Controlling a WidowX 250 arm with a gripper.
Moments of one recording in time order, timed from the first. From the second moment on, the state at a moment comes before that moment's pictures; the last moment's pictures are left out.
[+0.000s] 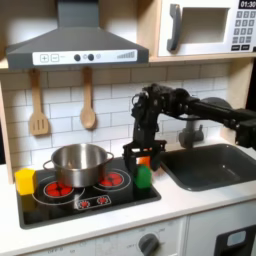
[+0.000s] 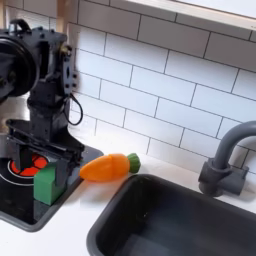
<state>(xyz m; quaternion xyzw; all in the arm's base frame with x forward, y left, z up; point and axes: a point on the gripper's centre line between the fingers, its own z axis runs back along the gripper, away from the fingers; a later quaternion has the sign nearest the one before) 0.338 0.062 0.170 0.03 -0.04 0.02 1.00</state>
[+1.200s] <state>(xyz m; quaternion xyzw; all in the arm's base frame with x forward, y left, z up) 0.343 0.063 0.136 0.02 0.00 0.01 1.00</state>
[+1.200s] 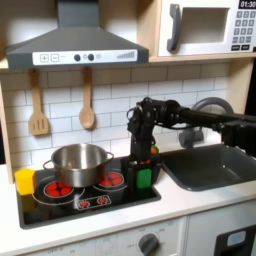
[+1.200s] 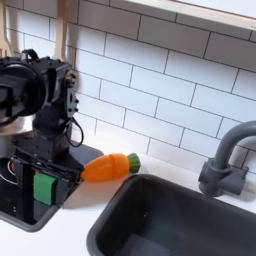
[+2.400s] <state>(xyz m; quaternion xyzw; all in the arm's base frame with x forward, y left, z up) 0.332 0.060 0.135 0.02 0.00 0.00 1.00</state>
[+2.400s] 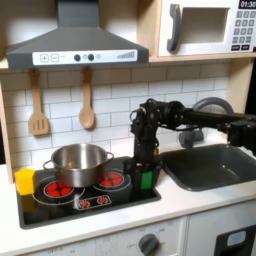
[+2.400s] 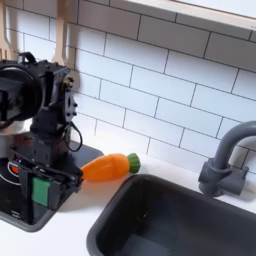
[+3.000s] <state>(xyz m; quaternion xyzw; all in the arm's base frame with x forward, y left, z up) 0.322 0.064 0.163 0.01 -0.04 0.01 1.00</state>
